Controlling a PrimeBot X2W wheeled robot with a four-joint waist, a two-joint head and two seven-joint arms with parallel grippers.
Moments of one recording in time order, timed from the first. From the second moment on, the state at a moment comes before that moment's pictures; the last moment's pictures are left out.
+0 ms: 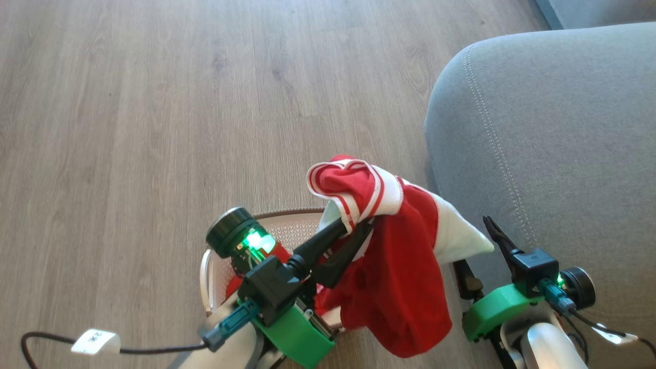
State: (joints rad) left arm -0.23 0.14 -0.61 -0.12 -0.16 -0.13 -0.26; right arm -0.09 -0.04 0.10 0.35 0.03 0.12 -0.26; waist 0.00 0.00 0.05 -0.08
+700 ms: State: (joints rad) left arm -0.22 0.13 -0.56 -0.11 -0.16 -0.13 -0.26; right arm -0.08 -0.08 0.15 0.31 0.00 0.12 -0.26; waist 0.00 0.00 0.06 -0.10
